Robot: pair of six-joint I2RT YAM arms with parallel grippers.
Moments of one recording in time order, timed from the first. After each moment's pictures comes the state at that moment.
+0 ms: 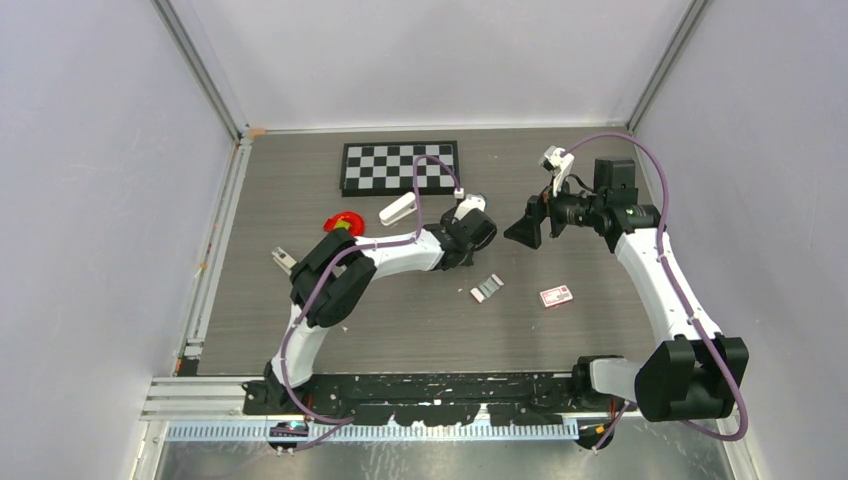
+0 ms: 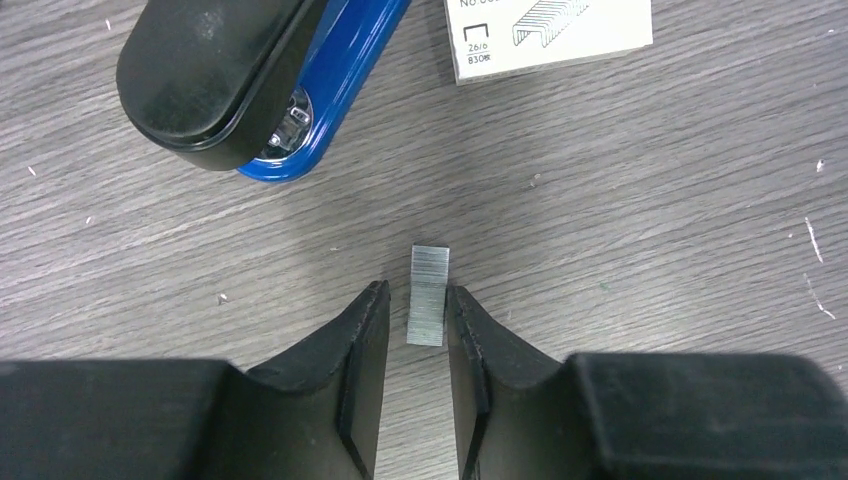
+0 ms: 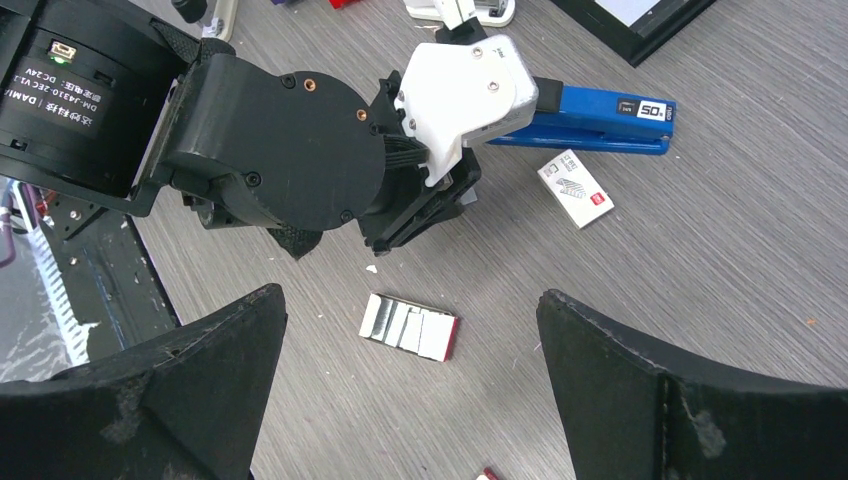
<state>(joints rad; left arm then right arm) -0.94 2.10 1.47 -0.30 -0.43 -0.50 0.03 1.22 1.06 -0.55 -0.89 -0.32</state>
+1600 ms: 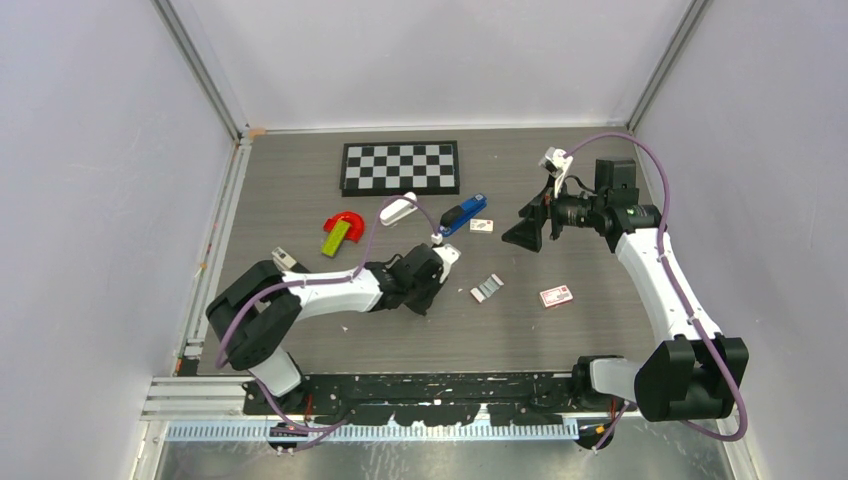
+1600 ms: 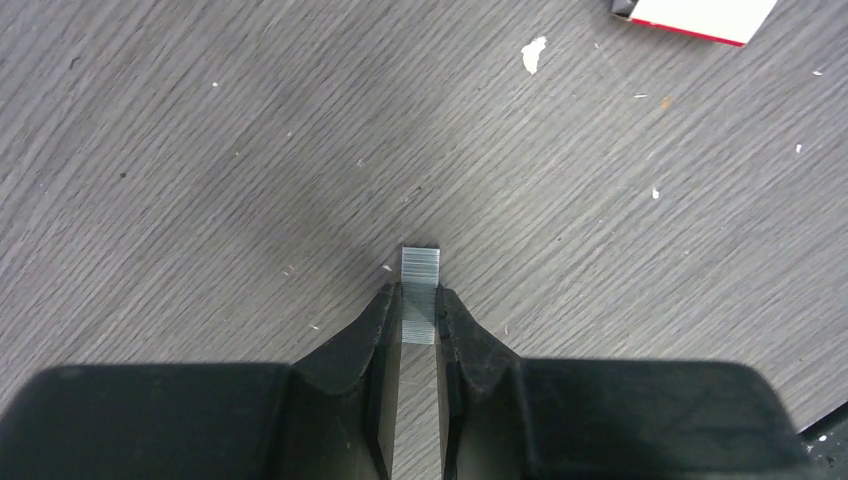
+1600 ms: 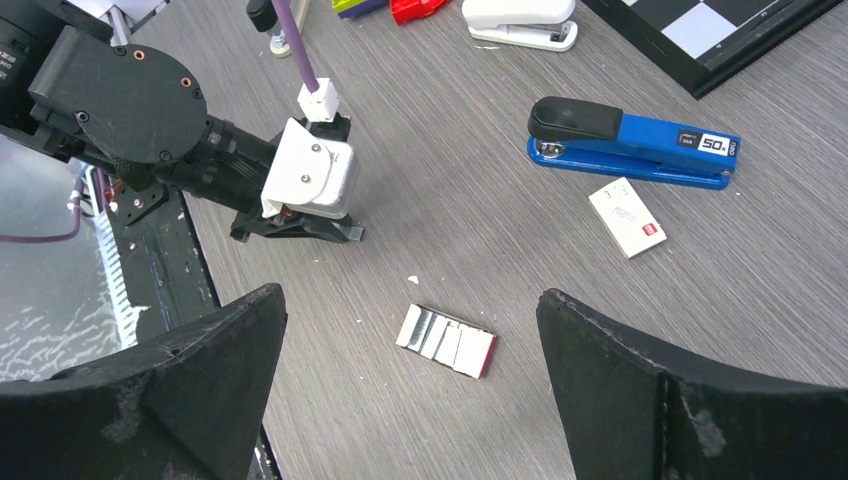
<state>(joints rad) -0.95 1.62 0.85 -0.19 -0.08 -0.19 0.02 1.22 1.06 -0.56 -1.01 -0.33</state>
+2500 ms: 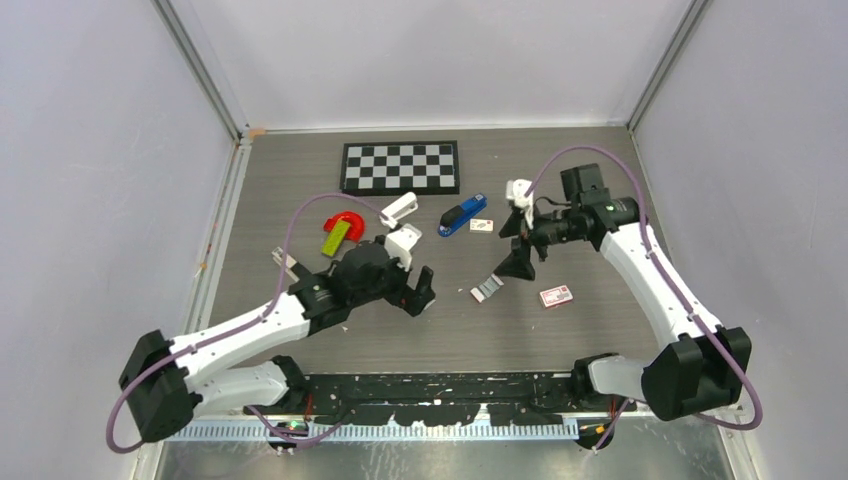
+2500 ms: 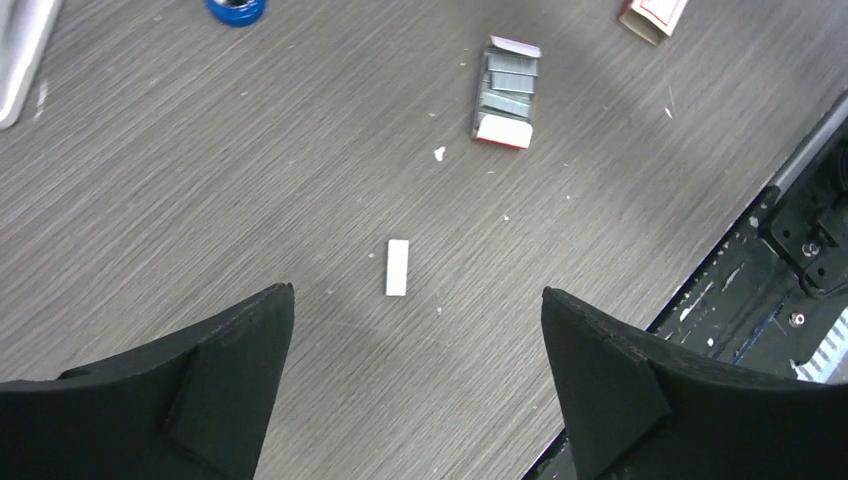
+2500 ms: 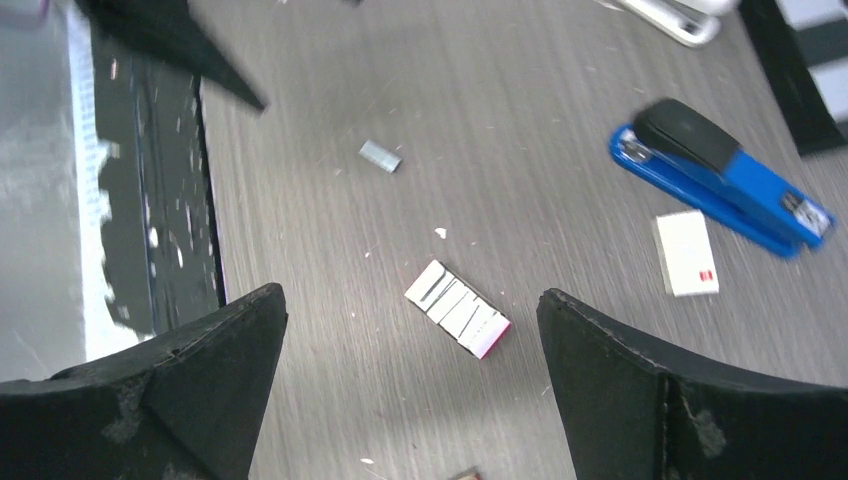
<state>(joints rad) -0.92 1.11 0.73 -0.17 -0.02 -0.21 0.17 1.25 1.11 -0.84 -0.98 -0.75</state>
